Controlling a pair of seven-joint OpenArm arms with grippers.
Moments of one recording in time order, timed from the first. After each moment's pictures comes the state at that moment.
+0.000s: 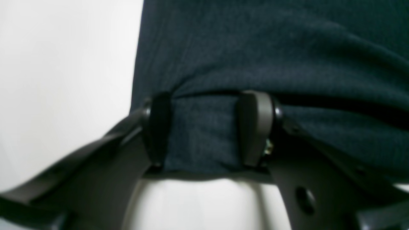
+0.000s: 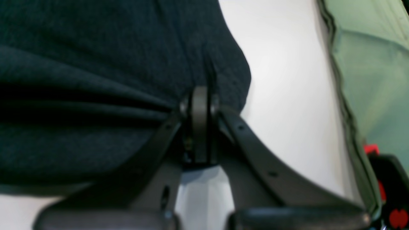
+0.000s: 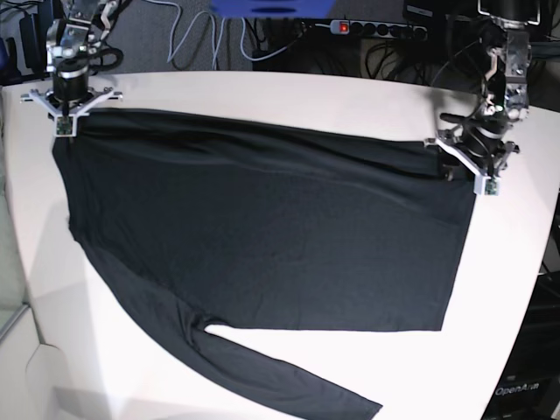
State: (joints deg) left arm 15.3 -25.1 -4.4 81.1 -23.2 -6.7 22.3; right arm -23.5 0.2 34.2 82.2 -20.8 16.2 2.1
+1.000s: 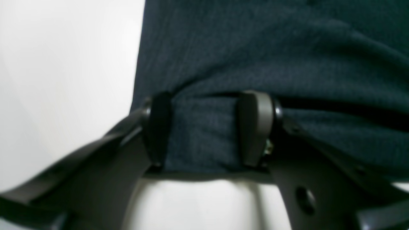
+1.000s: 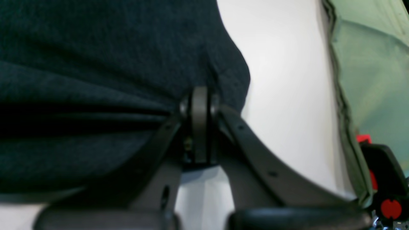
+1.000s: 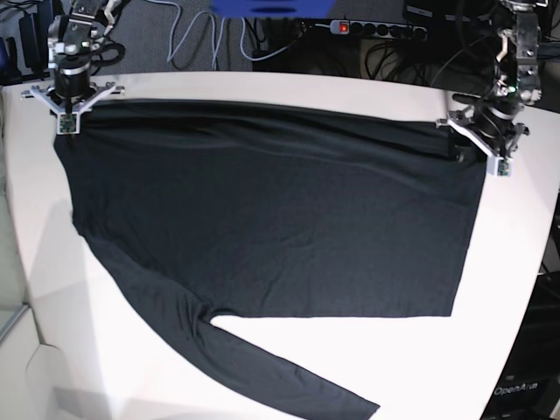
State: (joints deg) left arm 20.1 -26.3 -8.4 81.8 -24.5 -8.7 22.2; right arm -24.4 -0.7 34.1 86.4 -22.1 16.6 -2.3
